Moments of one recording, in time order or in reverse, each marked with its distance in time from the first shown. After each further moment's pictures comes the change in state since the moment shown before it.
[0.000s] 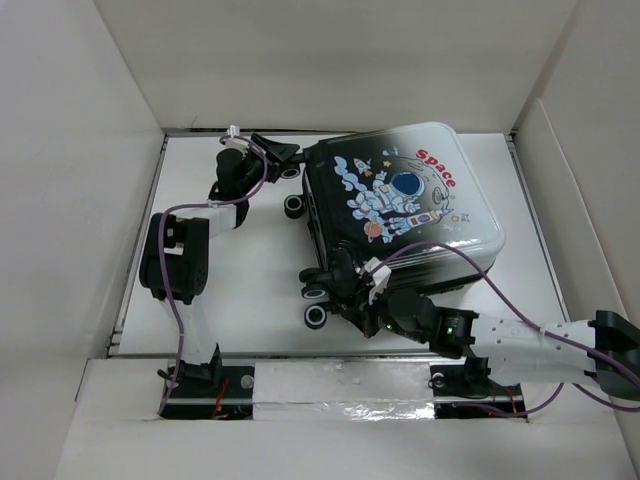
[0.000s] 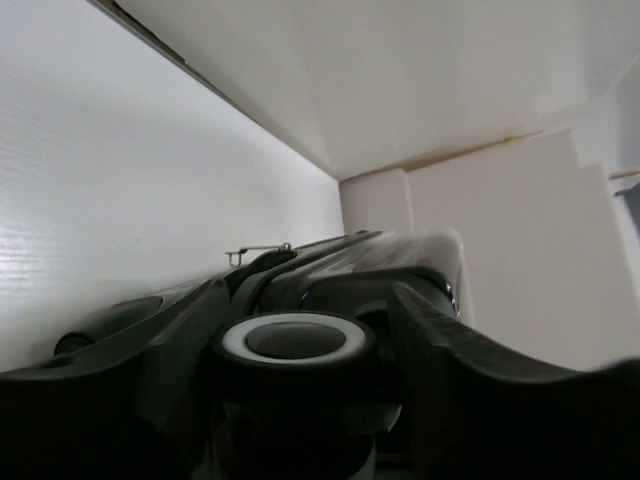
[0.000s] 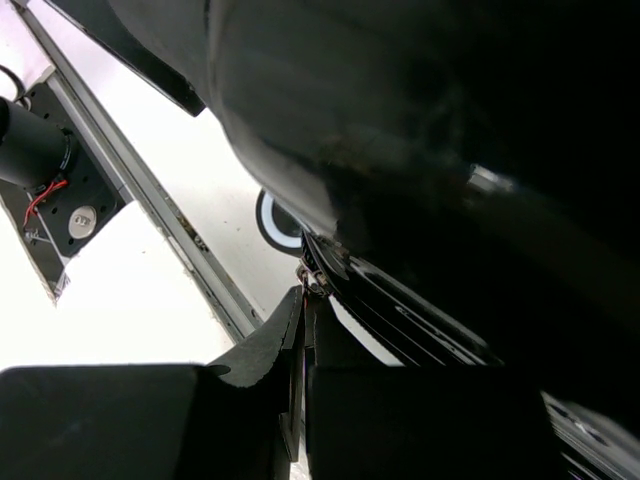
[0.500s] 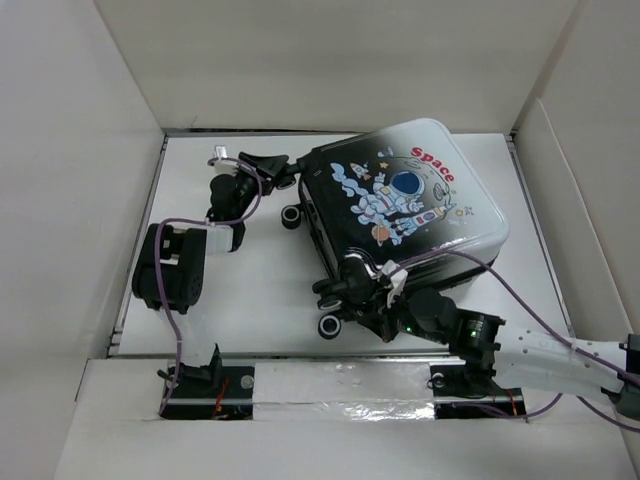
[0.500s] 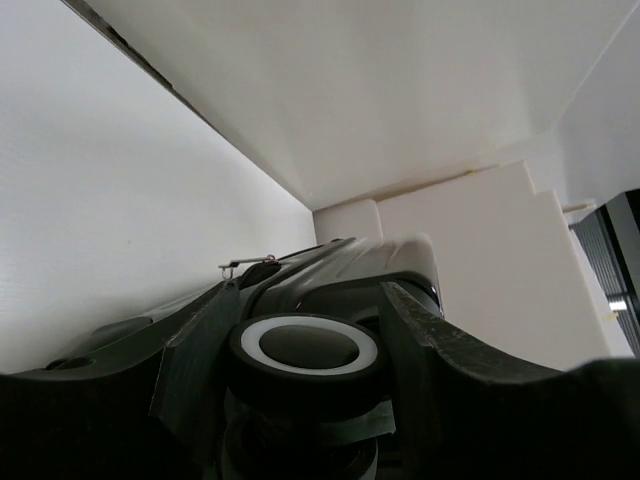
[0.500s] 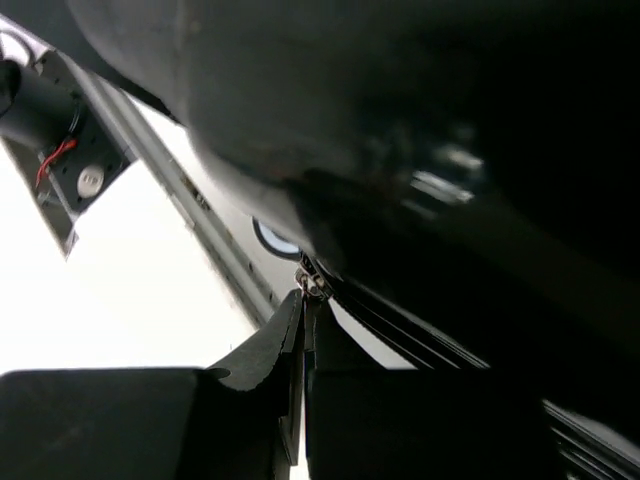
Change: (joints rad) left arm 0.005 -0.035 -0.200 0.292 -0.087 -0.106; right arm -0.051 -0.191 -0.042 -0.168 -0.034 0.001
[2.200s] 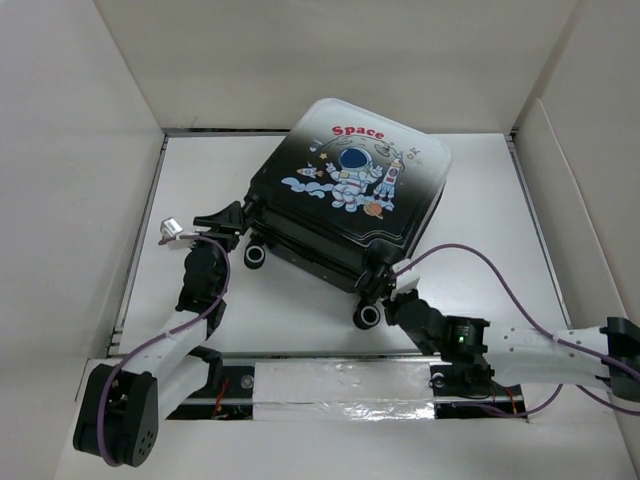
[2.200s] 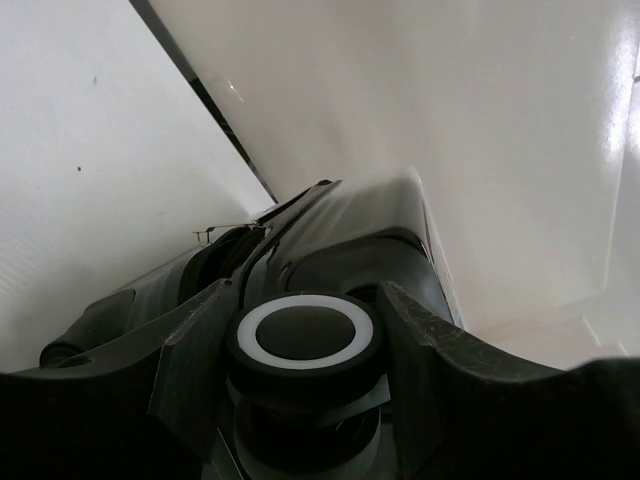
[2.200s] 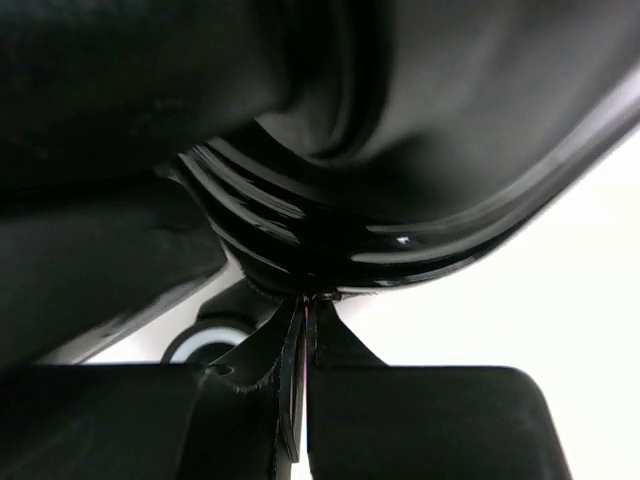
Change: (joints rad) left arm -0.098 -0.919 -0.702 -0.177 -0.662 0.135; right arm 0.104 0.115 -0.066 0.145 0.647 -0.111
